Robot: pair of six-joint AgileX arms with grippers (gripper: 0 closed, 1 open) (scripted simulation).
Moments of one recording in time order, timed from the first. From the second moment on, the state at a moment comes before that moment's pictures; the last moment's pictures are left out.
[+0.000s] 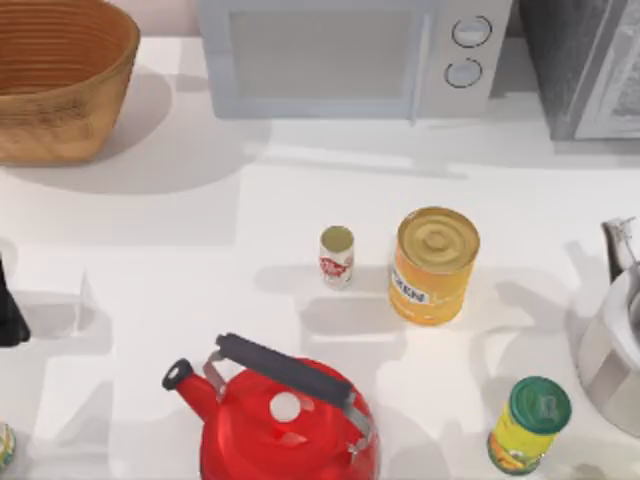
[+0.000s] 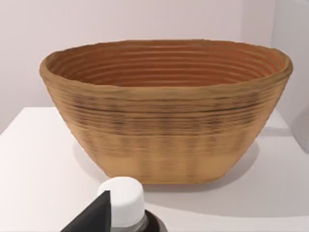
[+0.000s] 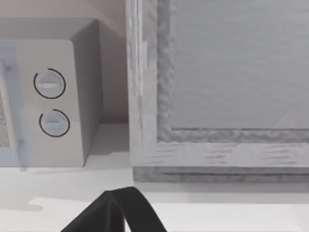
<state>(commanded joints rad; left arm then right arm) 0.16 0.54 0.00 0.49 0.16 0.04 0.00 0.00 0.00 0.00 0.00 0.00</state>
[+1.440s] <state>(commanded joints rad) 0.44 1.74 0.05 1.47 0.46 0.11 0.00 0.00 0.00 0.00 0.00 0.00</state>
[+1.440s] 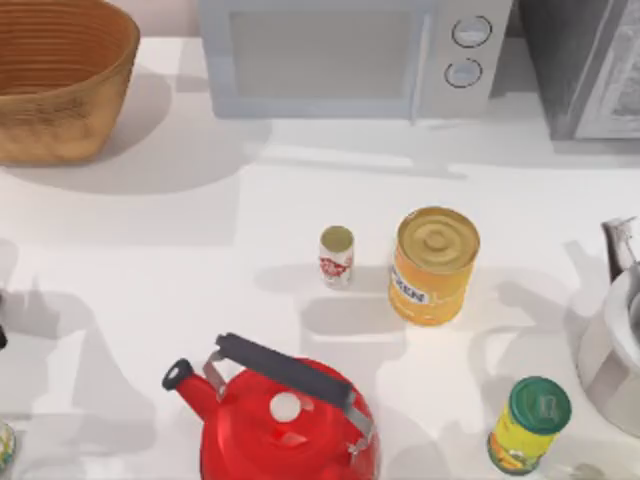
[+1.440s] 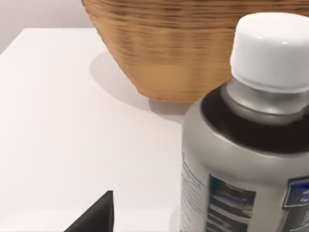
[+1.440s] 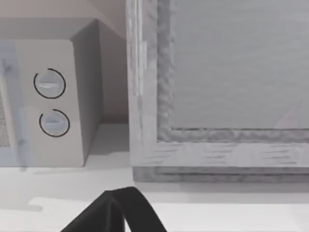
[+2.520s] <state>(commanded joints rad) 0.34 1.93 0.22 1.49 0.37 0.09 0.00 0.00 0.00 0.00 0.00 0.00</state>
